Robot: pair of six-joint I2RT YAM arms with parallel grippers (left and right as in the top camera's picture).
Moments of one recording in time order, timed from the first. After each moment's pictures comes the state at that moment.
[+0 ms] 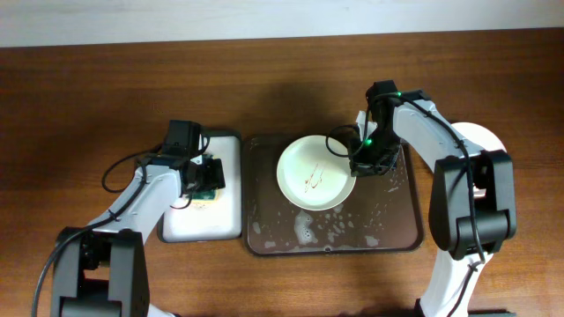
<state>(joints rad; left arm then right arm) -0.13 1.69 0.97 -0.53 -0.02 -0.26 0.13 2.06 1.47 -1.07 -0.32 0.13</state>
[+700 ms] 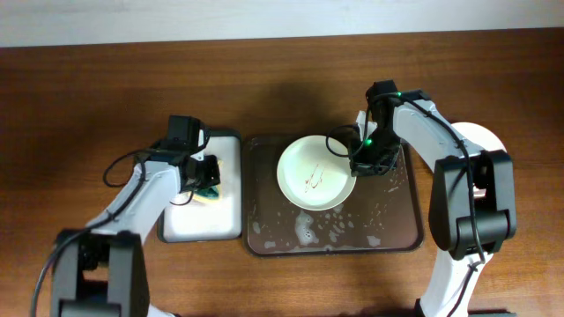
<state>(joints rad) -0.13 1.68 1.01 -0.57 0.03 -0.25 0.13 2.06 1.47 -1.07 -0.32 0.13</state>
